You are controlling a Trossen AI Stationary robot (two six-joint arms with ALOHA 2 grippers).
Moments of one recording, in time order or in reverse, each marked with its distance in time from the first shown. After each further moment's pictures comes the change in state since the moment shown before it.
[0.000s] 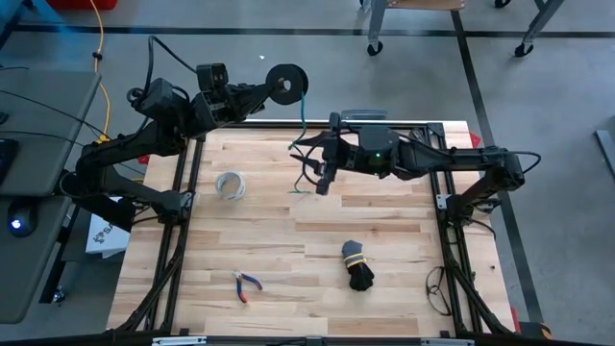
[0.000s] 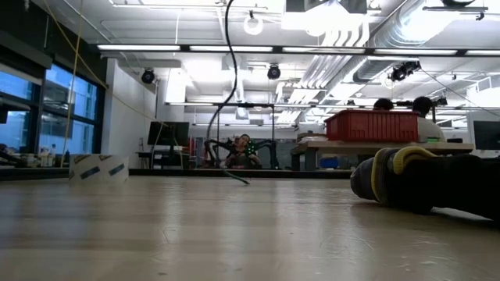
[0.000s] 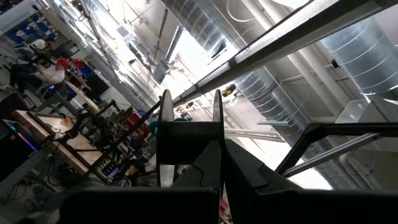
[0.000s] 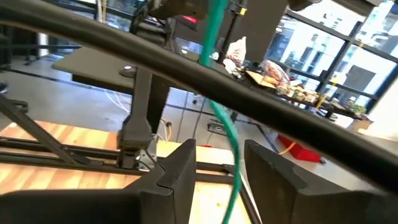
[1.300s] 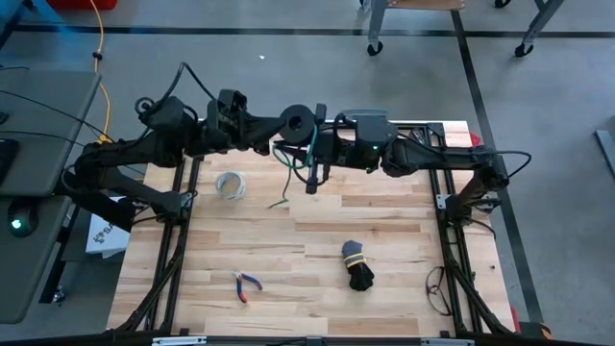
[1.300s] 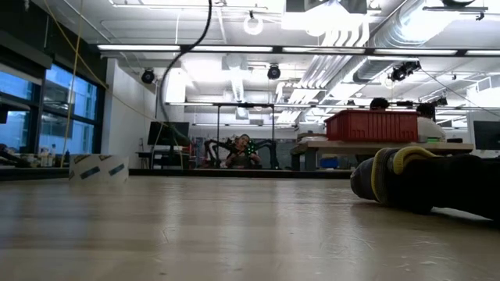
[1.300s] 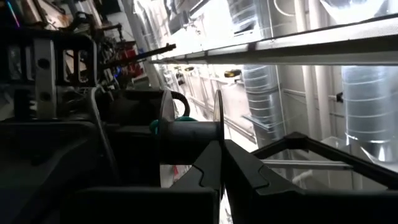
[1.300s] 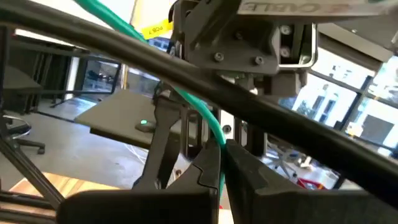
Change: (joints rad) left arm -0.181 0.002 0.000 -0.150 -0.094 -0.402; right arm 0.007 0.137 0.244 0.075 -0.144 -0.056
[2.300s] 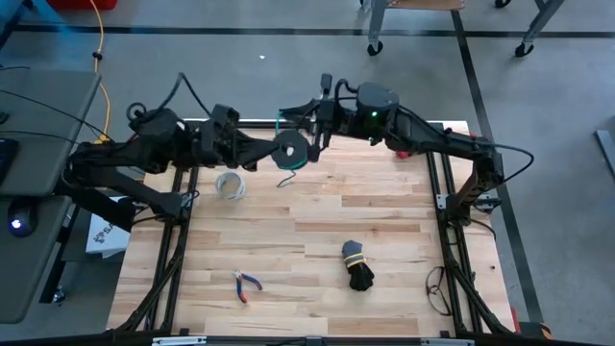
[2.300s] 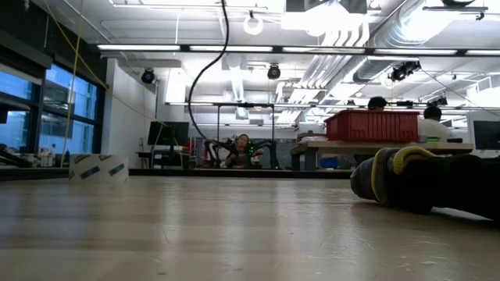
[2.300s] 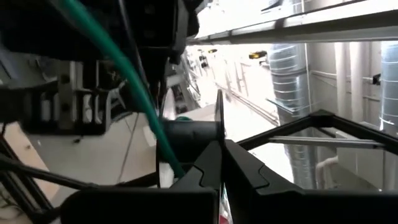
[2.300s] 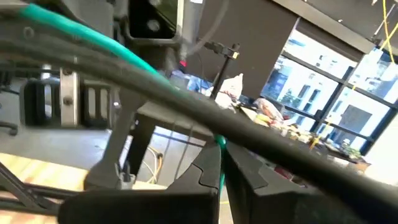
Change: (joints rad) left arm -0.120 -0.064 0.000 -0.186 -0.065 0.051; right arm -0.163 0.003 0.118 -0.157 -0.074 -0.029
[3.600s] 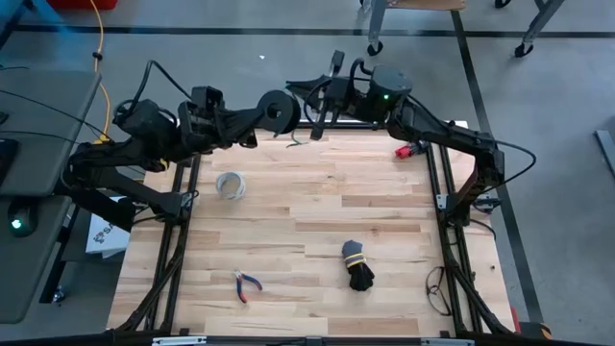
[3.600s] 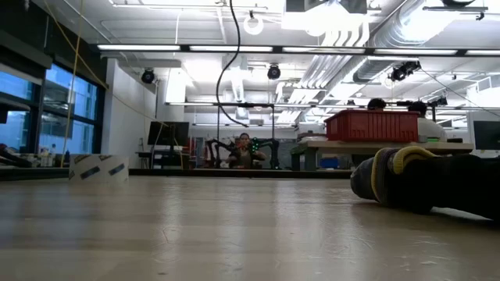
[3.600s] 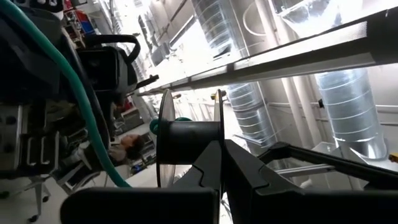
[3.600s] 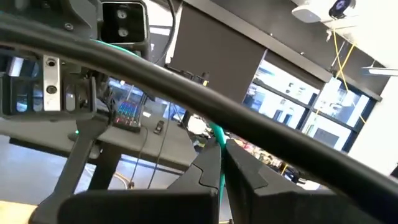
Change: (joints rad) left arm 0.039 0.016 0.000 0.256 -0.092 0.116; right arm -0.068 0.005 0.001 0.154 -0.043 -0.017
